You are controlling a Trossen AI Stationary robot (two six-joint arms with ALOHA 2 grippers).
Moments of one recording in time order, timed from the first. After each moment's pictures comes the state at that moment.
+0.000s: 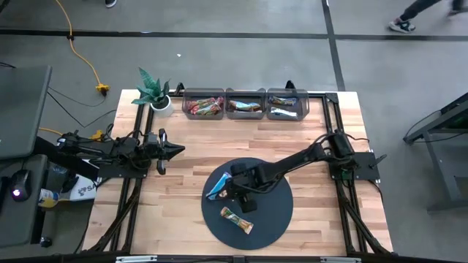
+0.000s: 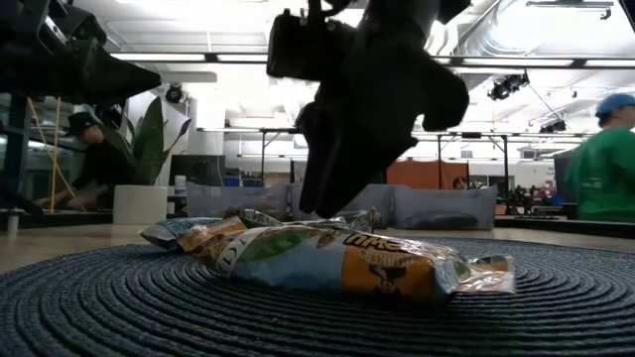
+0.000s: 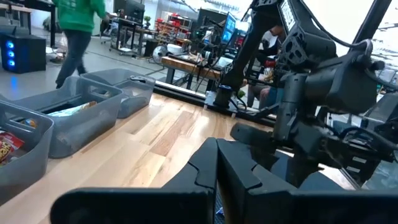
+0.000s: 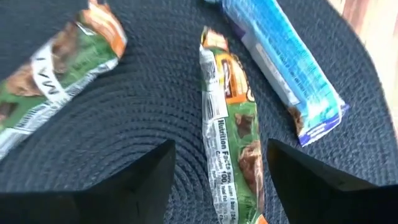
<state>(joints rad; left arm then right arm) -0.20 0.02 0.01 0.05 -0.35 -0.24 0.27 2.08 1.49 -0.53 0.07 -0.03</state>
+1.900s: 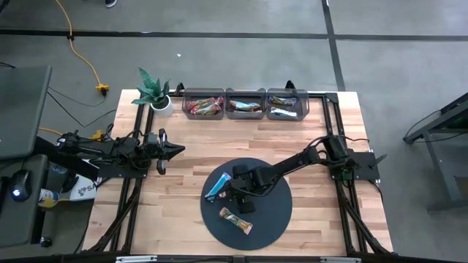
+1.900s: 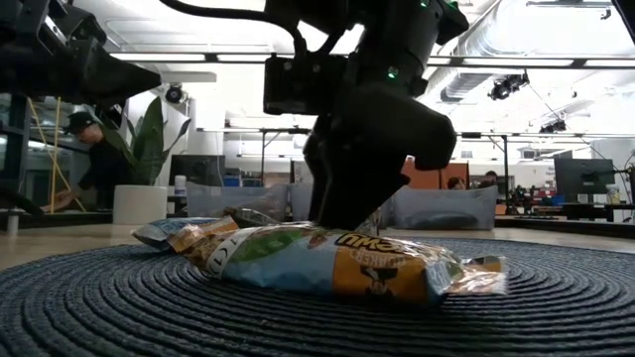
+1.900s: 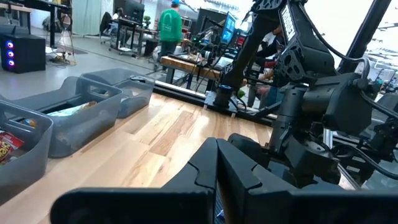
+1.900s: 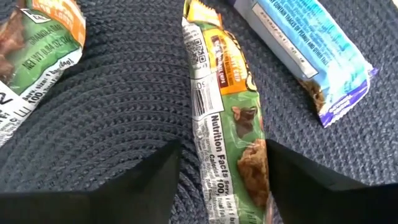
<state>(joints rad) -0.20 0.02 0.01 0.05 -0.35 -0.24 0.28 2.14 1.49 -0.52 0.11 0.11</state>
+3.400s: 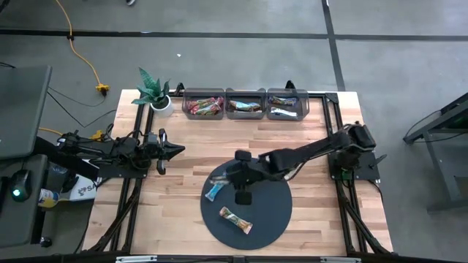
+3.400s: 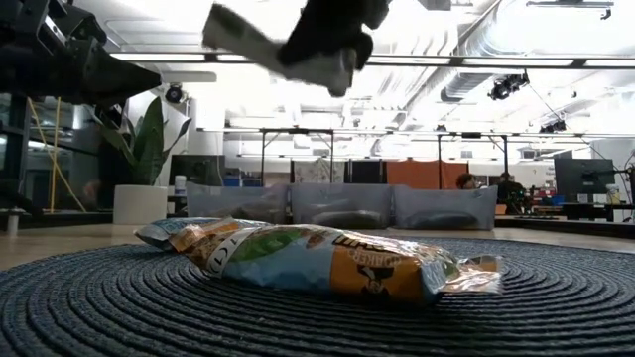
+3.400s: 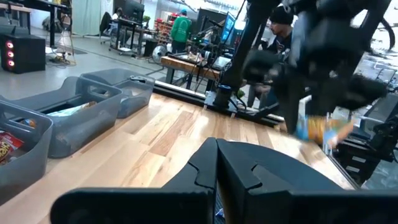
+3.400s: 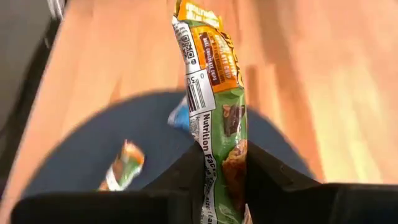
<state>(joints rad) -0.20 0.02 0.01 0.05 -0.35 -0.24 0.25 1.84 1.49 -0.46 0.13 0.23</state>
